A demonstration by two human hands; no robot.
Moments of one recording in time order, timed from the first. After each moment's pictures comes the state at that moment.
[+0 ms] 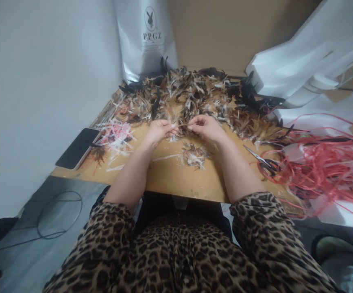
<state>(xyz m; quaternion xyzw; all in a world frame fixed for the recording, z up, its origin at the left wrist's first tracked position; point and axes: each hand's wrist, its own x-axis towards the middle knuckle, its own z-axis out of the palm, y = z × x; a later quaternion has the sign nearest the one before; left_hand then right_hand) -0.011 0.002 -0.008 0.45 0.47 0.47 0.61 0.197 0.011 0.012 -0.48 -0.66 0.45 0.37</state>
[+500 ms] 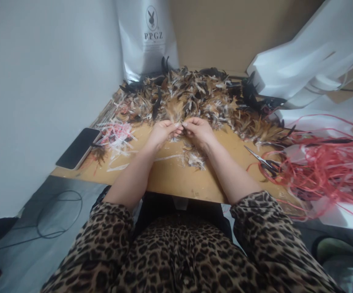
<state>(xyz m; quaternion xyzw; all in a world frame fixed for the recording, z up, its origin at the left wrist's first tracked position) 0.002 -0.007 -0.004 0.41 0.42 0.50 0.63 0.156 0.009 -0.010 -0.41 -0.49 0.58 0.50</state>
